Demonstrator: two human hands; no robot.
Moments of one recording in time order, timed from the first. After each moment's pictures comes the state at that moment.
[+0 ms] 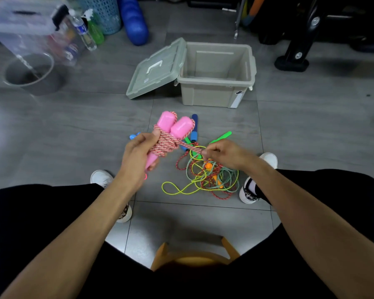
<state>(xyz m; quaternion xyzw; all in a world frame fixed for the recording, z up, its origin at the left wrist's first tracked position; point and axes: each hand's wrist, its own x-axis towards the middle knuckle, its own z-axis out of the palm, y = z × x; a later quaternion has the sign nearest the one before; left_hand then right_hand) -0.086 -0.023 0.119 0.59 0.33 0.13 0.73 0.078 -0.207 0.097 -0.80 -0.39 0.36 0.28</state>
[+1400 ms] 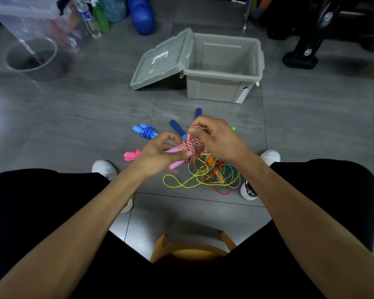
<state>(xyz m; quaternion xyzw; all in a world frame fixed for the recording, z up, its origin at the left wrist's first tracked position) -0.086 -0.039 0.122 0.69 0.30 -0.05 0.65 0.046 -0.168 0.127 -0.78 -0.44 0.18 0.41</state>
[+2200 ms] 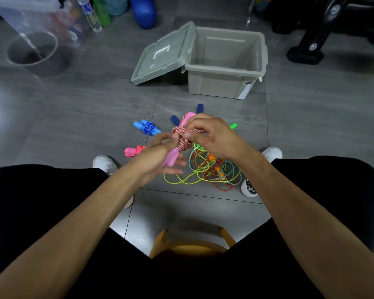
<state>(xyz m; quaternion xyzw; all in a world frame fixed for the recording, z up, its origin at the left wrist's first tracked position) -0.088 -0.047 0.128 0.57 0.38 -0.09 0.73 0.050 -0.168 0.117 -0.74 -0.51 0.19 0.40</state>
